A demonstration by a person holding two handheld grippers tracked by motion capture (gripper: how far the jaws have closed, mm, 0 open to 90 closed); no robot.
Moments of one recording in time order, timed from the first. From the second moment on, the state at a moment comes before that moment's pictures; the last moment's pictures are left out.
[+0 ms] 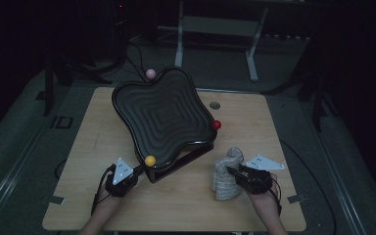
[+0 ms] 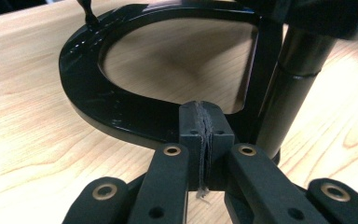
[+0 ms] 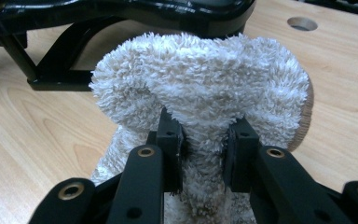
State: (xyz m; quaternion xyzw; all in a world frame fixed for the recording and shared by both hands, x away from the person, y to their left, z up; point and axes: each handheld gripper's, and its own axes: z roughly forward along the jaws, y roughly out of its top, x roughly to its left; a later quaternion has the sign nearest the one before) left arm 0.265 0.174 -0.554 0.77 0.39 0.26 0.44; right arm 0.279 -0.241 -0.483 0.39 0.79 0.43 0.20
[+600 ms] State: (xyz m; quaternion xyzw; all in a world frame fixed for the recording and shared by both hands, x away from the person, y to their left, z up) left arm 0.260 0.144 -0.557 0.78 0.36 0.22 0.46; right arm 0.264 -0.236 -0.486 0.38 0.80 0.43 0.19
